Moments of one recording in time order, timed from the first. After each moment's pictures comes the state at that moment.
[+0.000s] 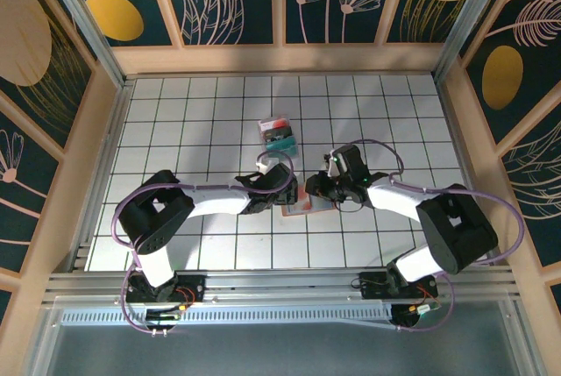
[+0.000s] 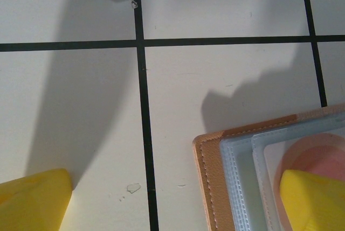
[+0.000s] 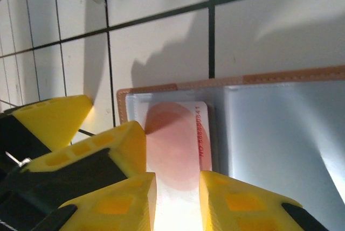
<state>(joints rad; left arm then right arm) -0.93 1.79 0.93 -0.19 -0.32 -0.84 0.53 1.47 0.61 -0.04 -0.44 0.75</state>
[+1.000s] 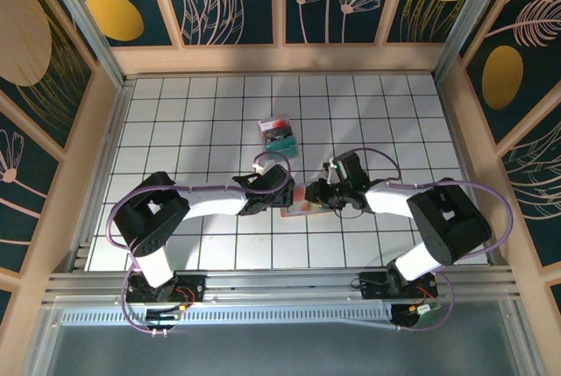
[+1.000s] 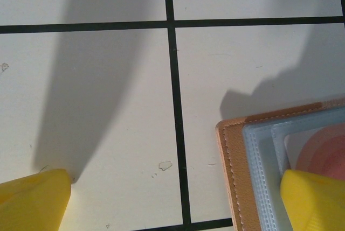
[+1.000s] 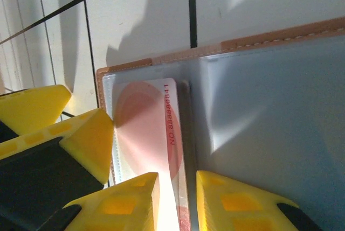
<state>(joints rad) -0.93 1.76 0.92 -0.26 -0.32 -0.84 0.53 1.52 0.53 0.10 -0.51 0.79</state>
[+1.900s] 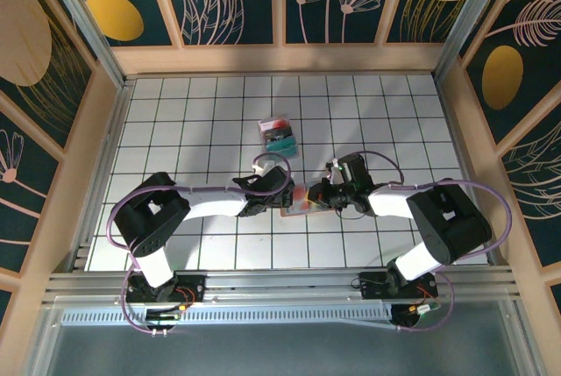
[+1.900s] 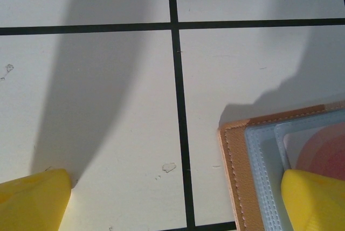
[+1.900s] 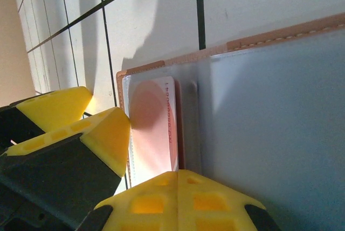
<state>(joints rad) -0.94 1.76 0.90 -0.24 -0.35 -0.84 0.49 1.52 0.48 0.21 -0.58 0.84</state>
